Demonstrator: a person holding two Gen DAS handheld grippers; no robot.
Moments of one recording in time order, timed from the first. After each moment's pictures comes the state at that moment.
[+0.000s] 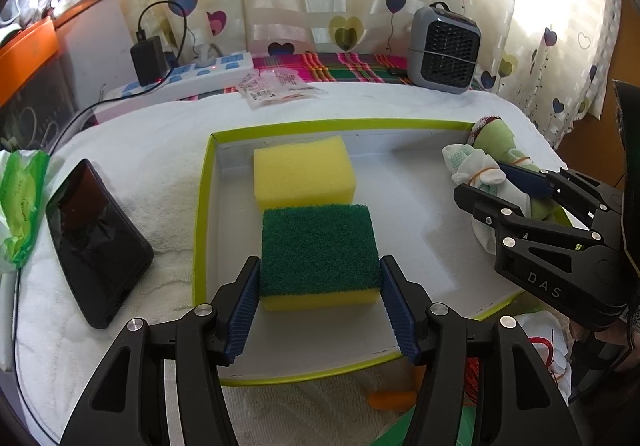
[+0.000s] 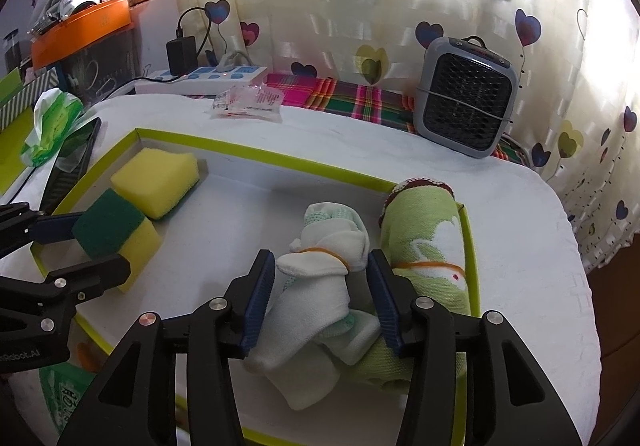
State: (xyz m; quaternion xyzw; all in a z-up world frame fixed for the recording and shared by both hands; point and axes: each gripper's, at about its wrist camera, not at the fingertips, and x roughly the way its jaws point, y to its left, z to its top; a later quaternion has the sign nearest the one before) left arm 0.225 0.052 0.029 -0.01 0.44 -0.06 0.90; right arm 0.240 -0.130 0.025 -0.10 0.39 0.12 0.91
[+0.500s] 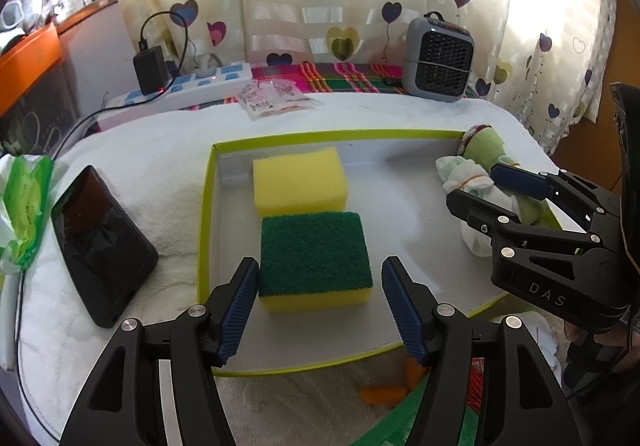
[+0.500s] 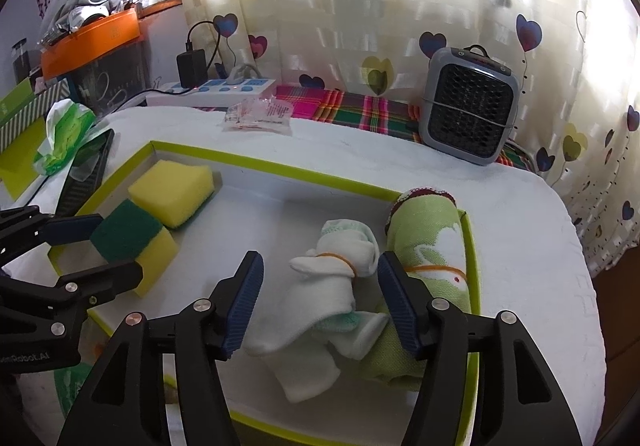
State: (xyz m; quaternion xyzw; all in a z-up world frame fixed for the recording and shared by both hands) left arm 0.218 0.050 0.037 0.00 0.42 -0.06 0.90; right arm 0.233 -0.132 0.033 -0.08 0.38 0.13 0.91
